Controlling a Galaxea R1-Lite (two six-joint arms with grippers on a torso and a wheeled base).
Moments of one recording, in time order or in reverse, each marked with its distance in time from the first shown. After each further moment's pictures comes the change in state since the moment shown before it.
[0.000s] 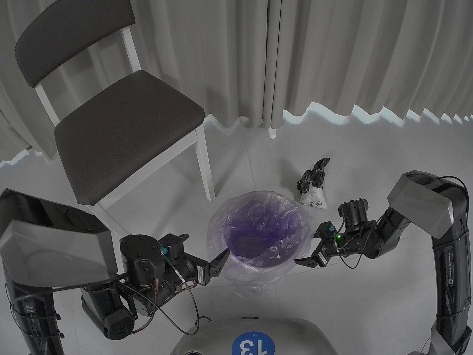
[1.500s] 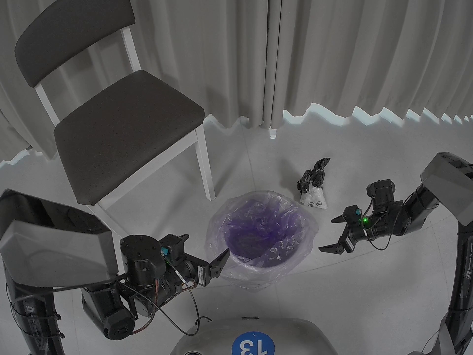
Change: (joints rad) left arm -0.003 0.001 0.000 0.000 0.000 -0.001; right arm -0.158 -0.166 -0.022 0.221 0.122 -0.202
